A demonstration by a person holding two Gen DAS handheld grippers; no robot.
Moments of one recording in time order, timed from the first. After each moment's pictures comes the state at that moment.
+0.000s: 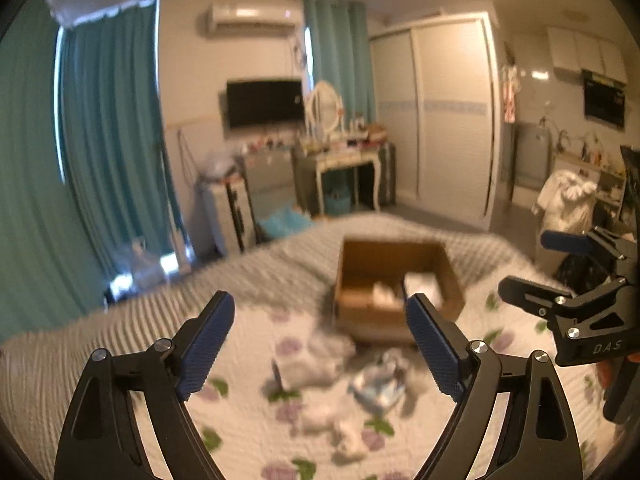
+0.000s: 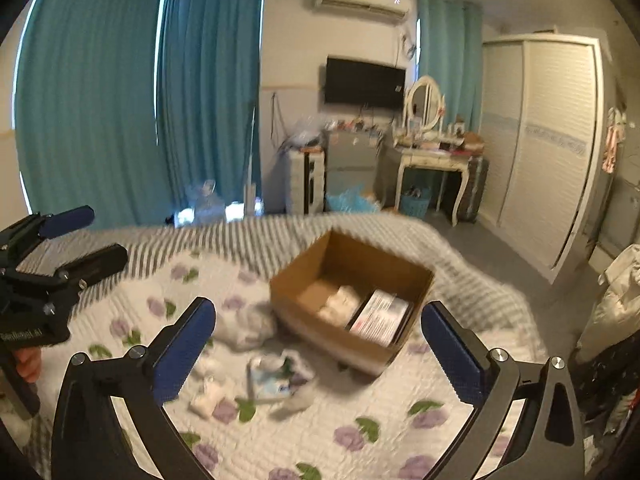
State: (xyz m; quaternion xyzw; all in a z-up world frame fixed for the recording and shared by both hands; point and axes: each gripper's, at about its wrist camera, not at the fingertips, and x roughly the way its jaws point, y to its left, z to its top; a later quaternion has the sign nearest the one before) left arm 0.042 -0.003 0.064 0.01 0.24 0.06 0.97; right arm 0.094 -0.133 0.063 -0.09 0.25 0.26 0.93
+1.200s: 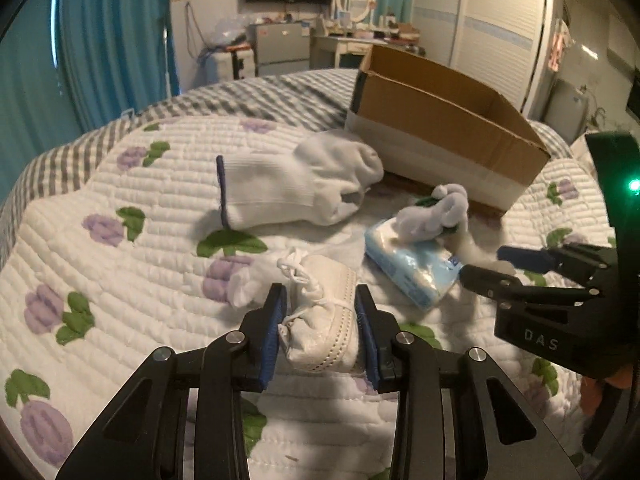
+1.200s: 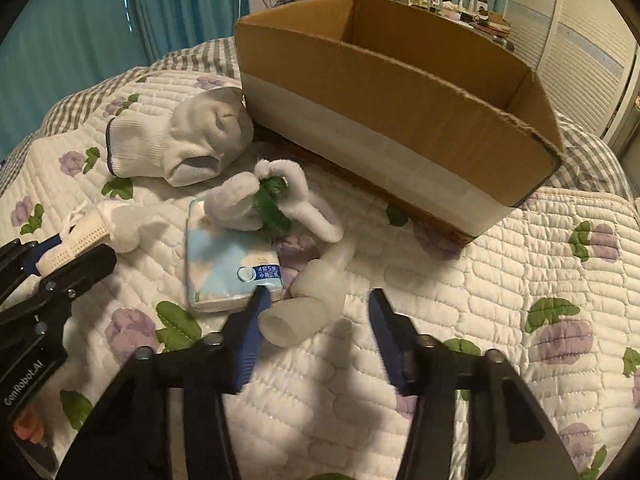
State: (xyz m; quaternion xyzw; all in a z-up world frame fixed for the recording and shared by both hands) left arm 0.088 0.005 -0.124 -0.07 0.40 0.08 0.91; right arm 0.176 -0.082 -0.160 -0.14 0.47 0.24 0.84
